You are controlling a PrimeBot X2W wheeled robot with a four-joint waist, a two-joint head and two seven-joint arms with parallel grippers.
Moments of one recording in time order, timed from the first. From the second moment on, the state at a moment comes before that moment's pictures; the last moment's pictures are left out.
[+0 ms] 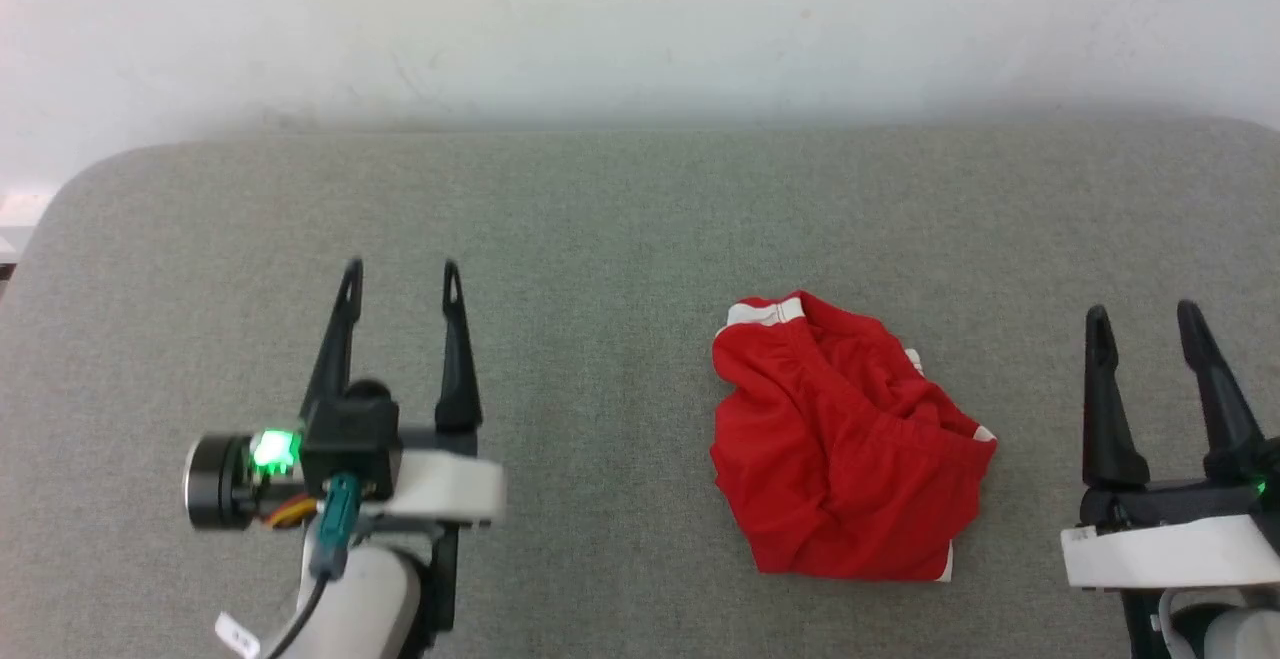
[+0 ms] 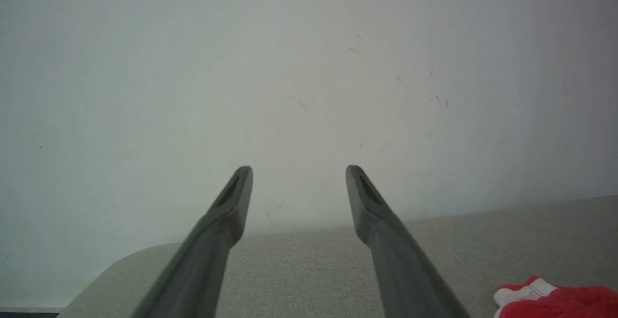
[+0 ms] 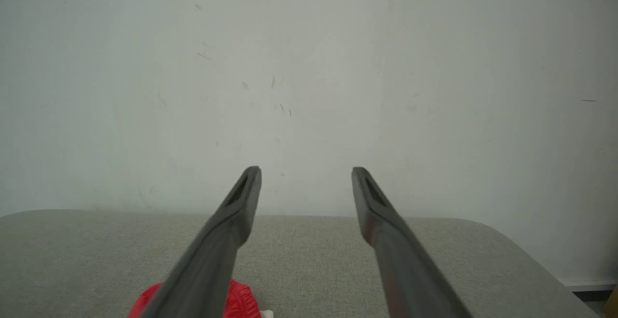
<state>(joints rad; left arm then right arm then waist) -0.26 0.31 -0.45 0.03 -0.25 0.47 -0.26 0.01 -0.05 -0.12 -0.11 0.10 0.13 -0.26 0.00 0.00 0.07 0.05</state>
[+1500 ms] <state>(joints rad) -0.83 0.19 -0.47 0.55 -0.12 -0.12 -0.06 0.01 -0.05 -0.08 -0.08 0.12 0.13 -0.26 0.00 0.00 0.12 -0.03</state>
